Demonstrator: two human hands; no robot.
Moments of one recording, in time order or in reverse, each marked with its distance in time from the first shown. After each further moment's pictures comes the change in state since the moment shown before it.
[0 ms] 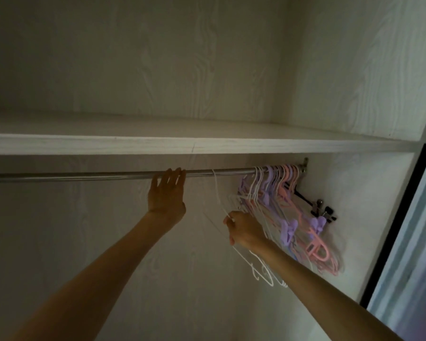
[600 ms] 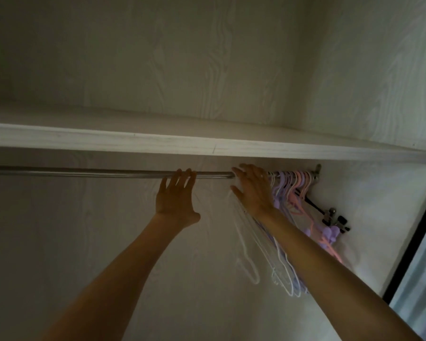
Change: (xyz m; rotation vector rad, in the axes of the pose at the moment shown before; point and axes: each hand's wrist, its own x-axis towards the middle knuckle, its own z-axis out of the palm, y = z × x) left_hand 0.001 -0.002 0.004 -0.165 -0.059 0.002; right_hand 0.078 -0.009 -0.038 -0.405 0.426 -0.365
